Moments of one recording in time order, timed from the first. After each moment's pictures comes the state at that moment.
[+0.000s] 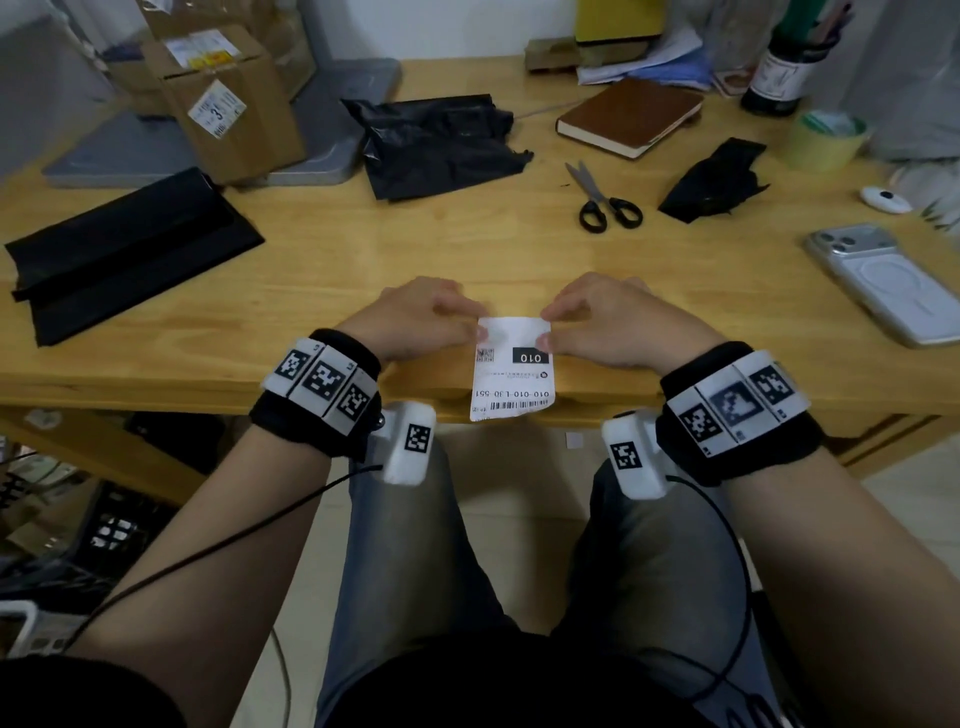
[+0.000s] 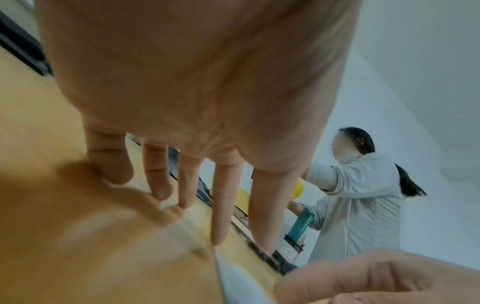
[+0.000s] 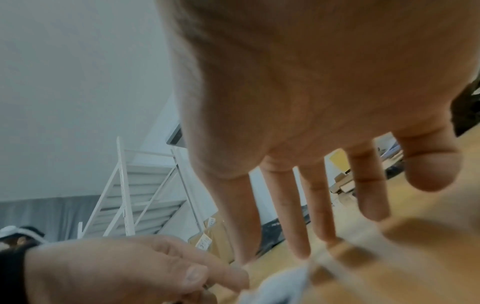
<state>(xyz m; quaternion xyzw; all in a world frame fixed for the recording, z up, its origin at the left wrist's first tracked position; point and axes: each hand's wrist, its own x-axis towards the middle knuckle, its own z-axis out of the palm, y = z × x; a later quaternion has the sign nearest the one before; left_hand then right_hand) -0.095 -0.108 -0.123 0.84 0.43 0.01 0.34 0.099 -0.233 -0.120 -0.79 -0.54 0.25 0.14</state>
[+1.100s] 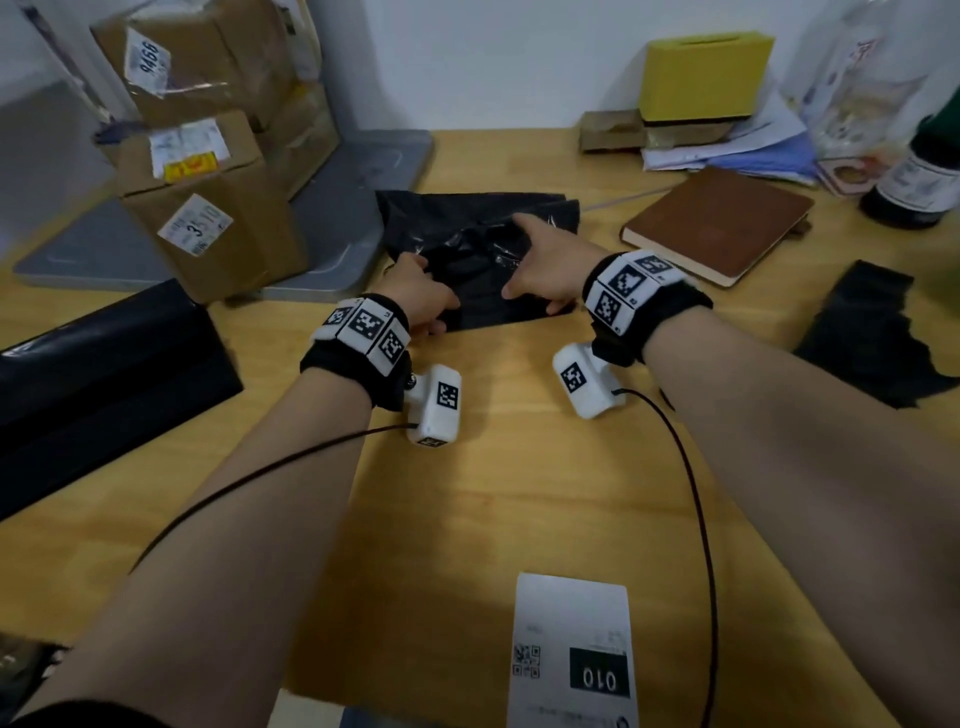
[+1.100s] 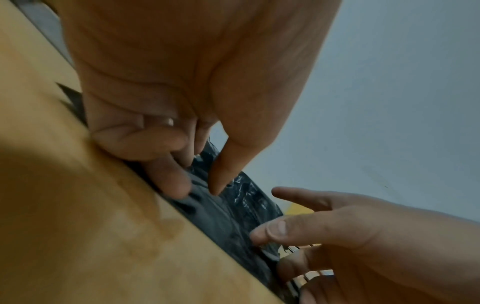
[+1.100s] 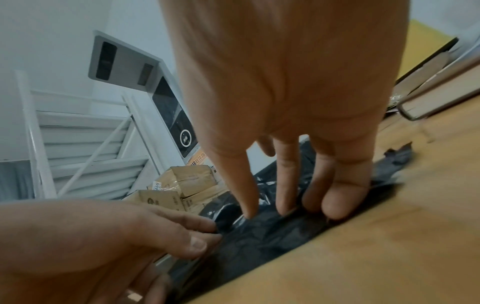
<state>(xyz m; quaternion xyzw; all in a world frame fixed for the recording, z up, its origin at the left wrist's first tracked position) 0.011 0.137 -0.118 0.65 0.60 0.16 0.44 0.175 0.077 -0.099 -0.75 -0.56 0.30 0.20</state>
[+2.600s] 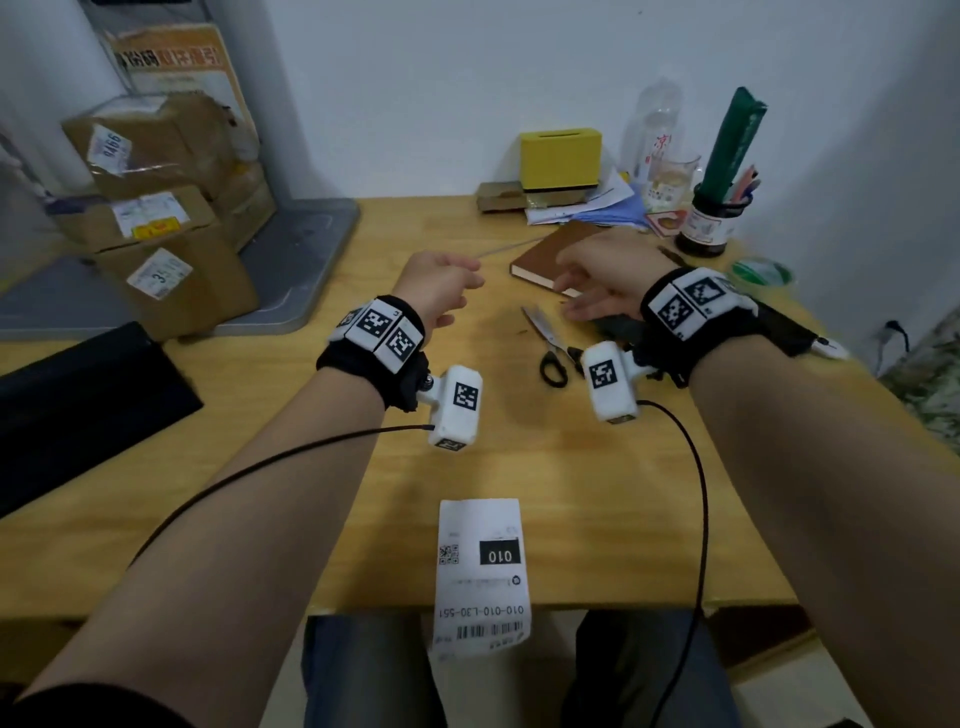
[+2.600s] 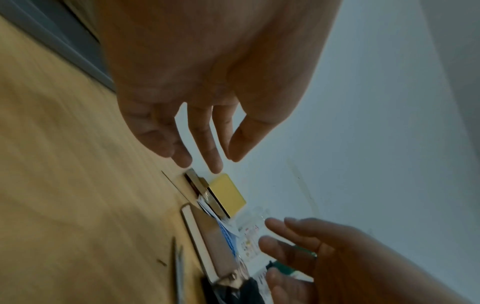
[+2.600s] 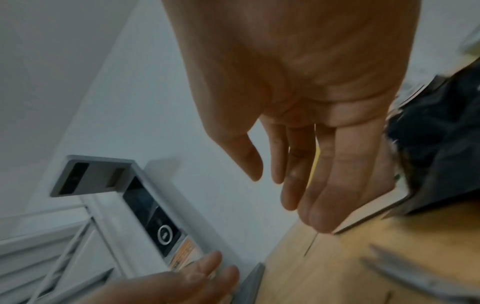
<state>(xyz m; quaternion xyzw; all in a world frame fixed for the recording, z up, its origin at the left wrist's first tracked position) 0.058 0.010 -0.044 0.66 0.45 0.26 0.55 0.226 -0.093 -0.023 -0.75 -0.28 0.36 0.48</state>
